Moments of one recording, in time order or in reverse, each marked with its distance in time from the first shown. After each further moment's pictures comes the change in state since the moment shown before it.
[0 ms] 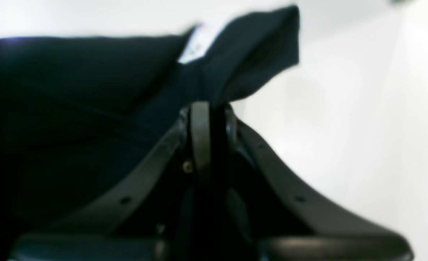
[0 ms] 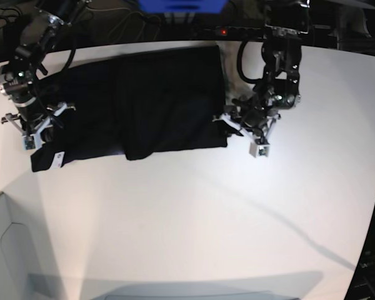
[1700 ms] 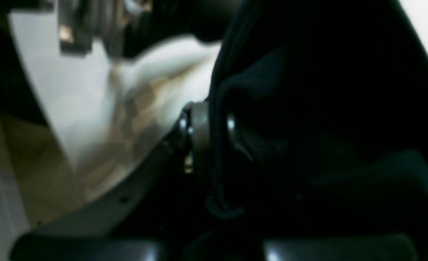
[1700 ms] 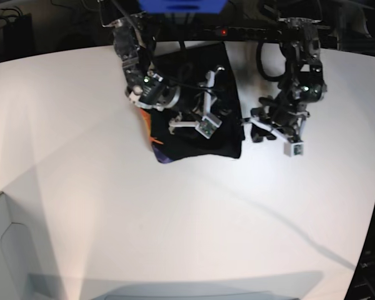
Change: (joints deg) left arm 4.2 -2.2 -10.8 11.5 -0.1 0.2 2.1; right arm 1.8 -11.0 -52.6 -11.0 2.6 0.0 0.6
